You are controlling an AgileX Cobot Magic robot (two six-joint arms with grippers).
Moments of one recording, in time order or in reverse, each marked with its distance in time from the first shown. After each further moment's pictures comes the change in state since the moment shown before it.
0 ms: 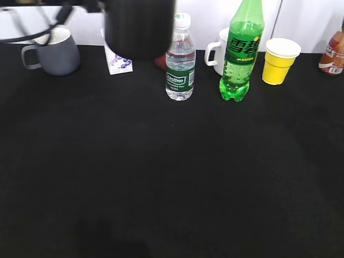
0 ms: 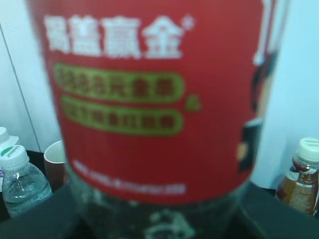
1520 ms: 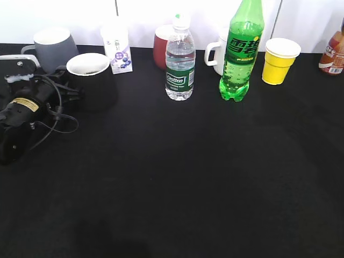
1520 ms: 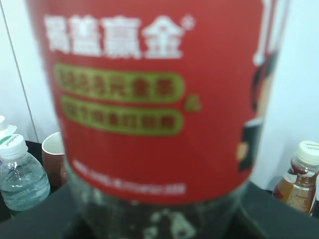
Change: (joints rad) left arm 0.001 0.400 0.482 -1.480 -0.257 1.030; right arm 0.001 0.000 0.000 -0.052 0.002 0.001
